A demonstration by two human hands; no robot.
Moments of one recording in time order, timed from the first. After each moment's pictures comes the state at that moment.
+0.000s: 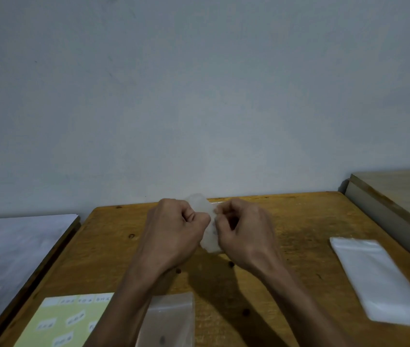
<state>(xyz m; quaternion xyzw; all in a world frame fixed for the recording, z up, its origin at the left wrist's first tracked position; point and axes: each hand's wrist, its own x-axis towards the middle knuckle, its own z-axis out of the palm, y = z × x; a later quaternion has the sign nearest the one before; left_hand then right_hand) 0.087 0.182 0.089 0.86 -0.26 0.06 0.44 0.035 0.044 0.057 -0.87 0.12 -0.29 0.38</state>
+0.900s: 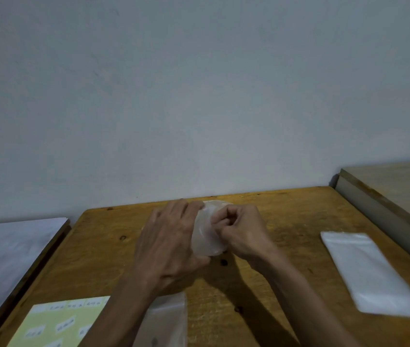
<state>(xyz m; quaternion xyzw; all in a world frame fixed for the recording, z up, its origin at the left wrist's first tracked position) 0.114 0.180 0.046 0.87 -0.44 0.19 0.12 0.048 0.025 0.040 -0.78 0.17 -0.19 0.57</state>
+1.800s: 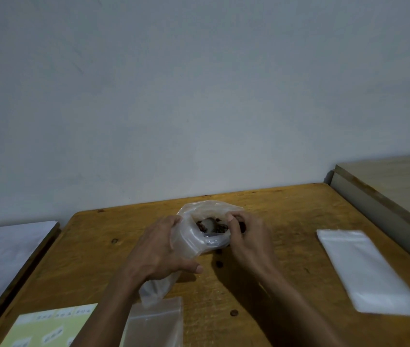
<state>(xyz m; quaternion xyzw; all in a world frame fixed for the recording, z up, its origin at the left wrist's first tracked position) 0.146 0.180 0.017 0.91 -0.32 -0.07 0.26 0.044 0.004 -0.003 -0.82 0.20 -0.31 0.43</state>
